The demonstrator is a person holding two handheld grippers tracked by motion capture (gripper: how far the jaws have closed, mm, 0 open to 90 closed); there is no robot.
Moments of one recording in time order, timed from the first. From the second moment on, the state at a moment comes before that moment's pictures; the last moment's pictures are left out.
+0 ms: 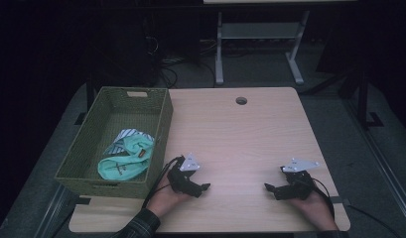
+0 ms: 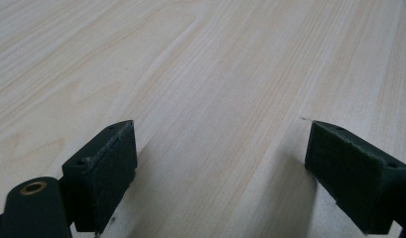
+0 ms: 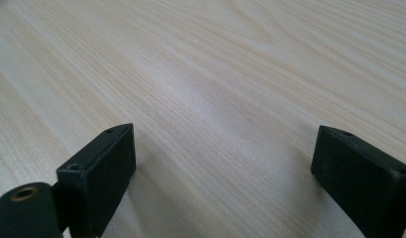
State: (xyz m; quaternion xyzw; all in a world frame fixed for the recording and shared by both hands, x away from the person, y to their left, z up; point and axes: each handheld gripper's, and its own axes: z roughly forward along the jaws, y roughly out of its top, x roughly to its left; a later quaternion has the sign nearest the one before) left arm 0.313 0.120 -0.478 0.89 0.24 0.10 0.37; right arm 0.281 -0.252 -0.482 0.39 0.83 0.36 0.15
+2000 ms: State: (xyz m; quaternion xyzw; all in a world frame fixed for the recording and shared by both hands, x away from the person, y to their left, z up) left arm 0.320 0.115 -0.456 0.89 0.26 0.07 0.36; right arm 0.280 -0.252 -0.482 0.39 0.83 0.36 0.15
